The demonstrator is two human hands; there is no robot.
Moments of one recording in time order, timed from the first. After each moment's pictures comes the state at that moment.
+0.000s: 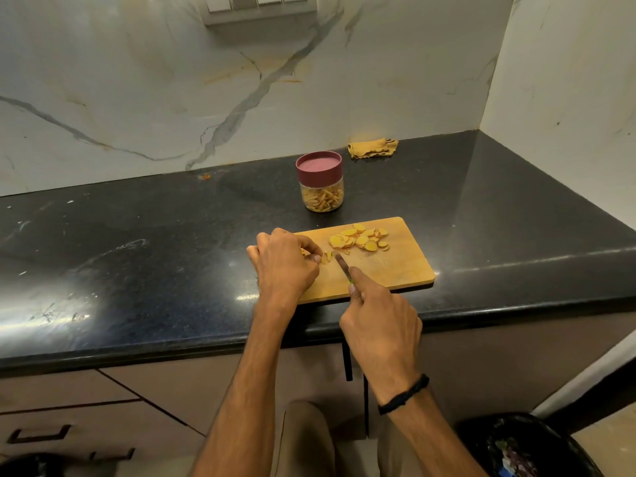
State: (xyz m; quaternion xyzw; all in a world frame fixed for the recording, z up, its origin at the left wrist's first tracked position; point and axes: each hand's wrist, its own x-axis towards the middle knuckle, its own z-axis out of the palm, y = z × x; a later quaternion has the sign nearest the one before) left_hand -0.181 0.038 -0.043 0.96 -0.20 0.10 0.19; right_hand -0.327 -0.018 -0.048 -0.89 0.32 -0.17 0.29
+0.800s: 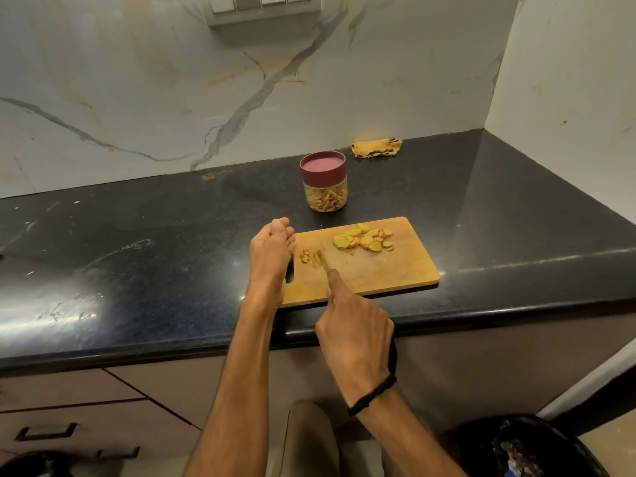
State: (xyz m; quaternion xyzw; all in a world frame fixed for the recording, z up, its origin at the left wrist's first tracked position) left_hand -0.163 0.052 -0.044 0.70 -0.05 -0.10 0.71; right_hand -0.309 0.014 -0.053 -0.90 0.29 -0.15 0.29
